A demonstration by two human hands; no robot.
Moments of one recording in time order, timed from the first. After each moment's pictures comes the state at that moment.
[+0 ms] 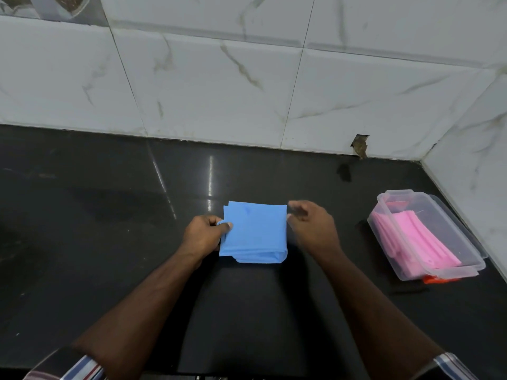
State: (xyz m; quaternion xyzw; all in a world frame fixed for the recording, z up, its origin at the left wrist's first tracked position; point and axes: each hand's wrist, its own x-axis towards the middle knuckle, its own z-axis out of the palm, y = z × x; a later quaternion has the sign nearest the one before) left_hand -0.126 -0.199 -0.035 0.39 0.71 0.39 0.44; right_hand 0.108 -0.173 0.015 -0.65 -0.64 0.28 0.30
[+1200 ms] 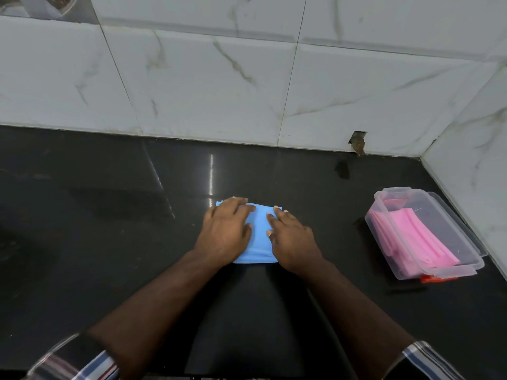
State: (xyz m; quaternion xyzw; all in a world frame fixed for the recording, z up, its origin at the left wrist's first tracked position) left_hand -0.081 -0.199 -0.015 0.74 0.65 0.20 0.06; right_hand 0.101 -0.171 -0.035 -0.56 -0.82 0.13 0.05
